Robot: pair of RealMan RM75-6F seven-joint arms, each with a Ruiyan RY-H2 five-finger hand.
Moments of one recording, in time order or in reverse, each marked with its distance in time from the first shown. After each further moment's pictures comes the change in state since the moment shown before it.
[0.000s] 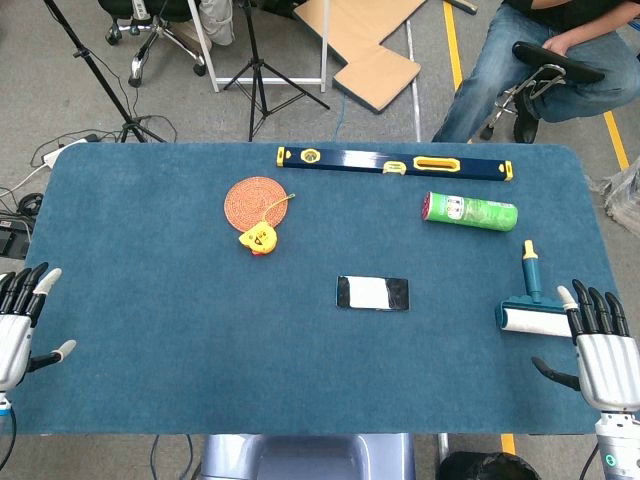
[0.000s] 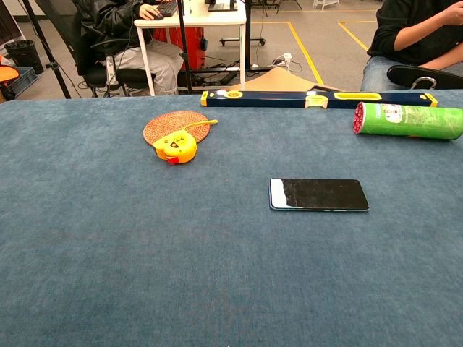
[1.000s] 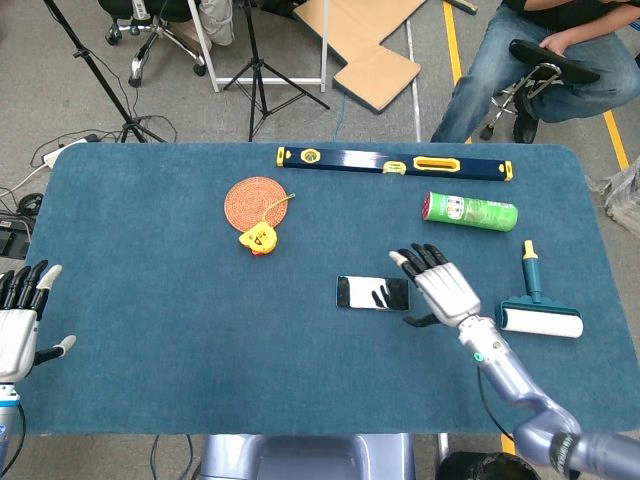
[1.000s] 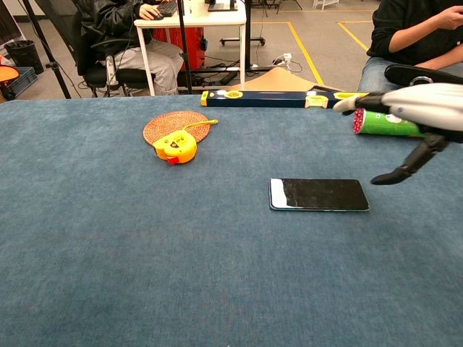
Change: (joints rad) left arm -0.014 -0.041 -0.029 -0.006 -0.101 -0.040 0.136; right arm 0.532 -0.220 0.130 0.106 0.120 -0.653 -0.036
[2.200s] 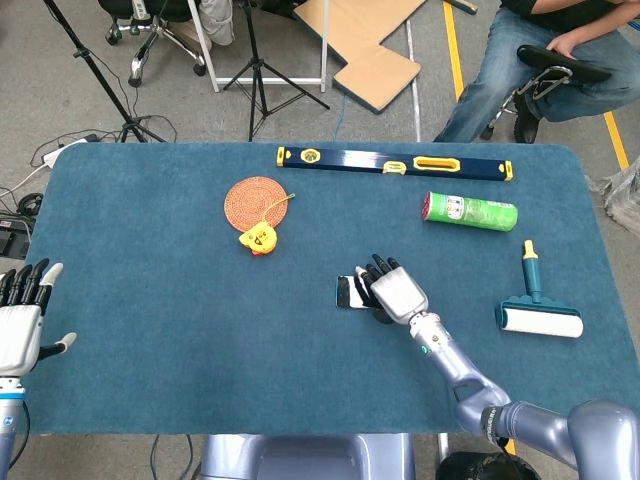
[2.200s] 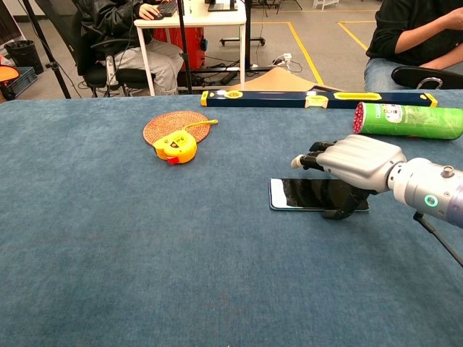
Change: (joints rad) left arm -0.020 -0.023 -0.013 0.013 -0.058 -0.039 0.042; right arm 0.139 -0.369 -0.089 0.450 0.009 -0.013 -0.145
